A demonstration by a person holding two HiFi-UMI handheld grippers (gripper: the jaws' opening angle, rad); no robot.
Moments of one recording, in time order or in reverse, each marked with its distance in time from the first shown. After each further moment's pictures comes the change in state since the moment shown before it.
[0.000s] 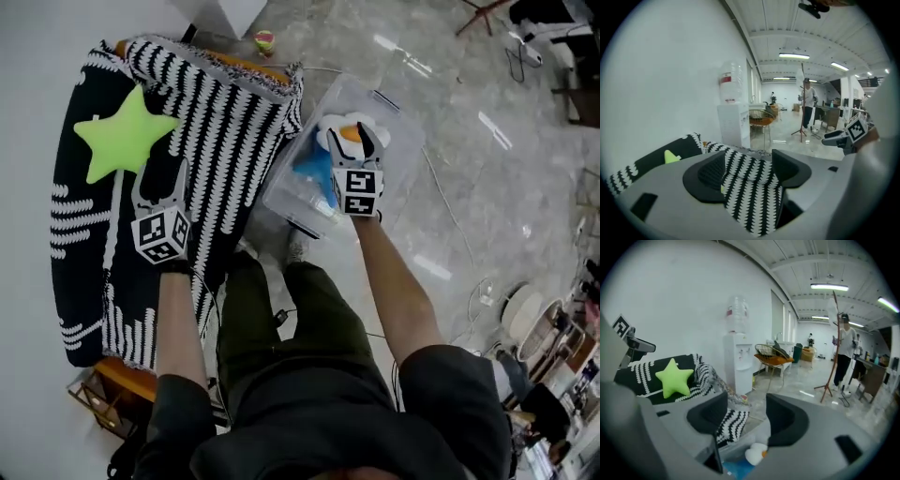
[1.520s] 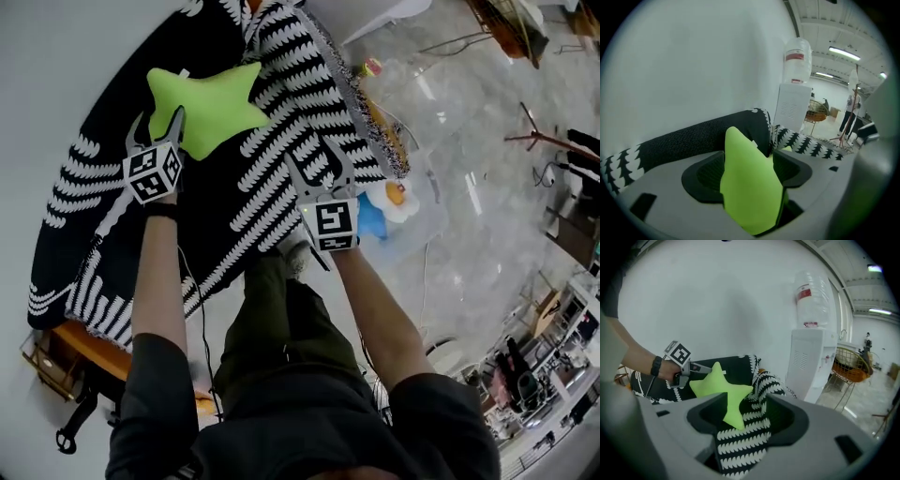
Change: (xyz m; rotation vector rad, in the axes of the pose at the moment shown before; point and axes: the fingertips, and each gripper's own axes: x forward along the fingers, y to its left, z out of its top) left arm 0.104 0.397 -0.105 -0.316 0.144 0.296; right arm 0.183 0.410 0.136 -0.248 0.049 0.523
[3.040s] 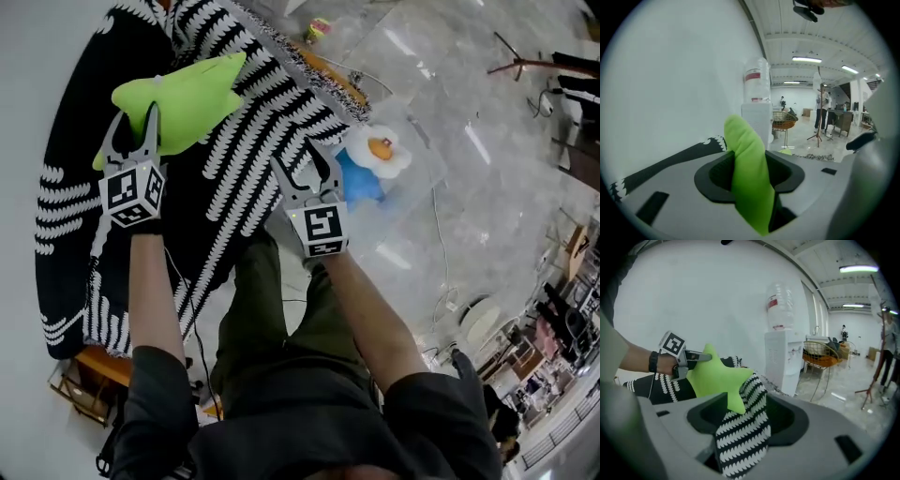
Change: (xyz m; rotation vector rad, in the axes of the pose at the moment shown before) left arm -0.056 -0.164 0.050 0.240 -0.226 -0.237; right arm -0.117 -0.037 -0.078 0.168 -0.055 -0.177
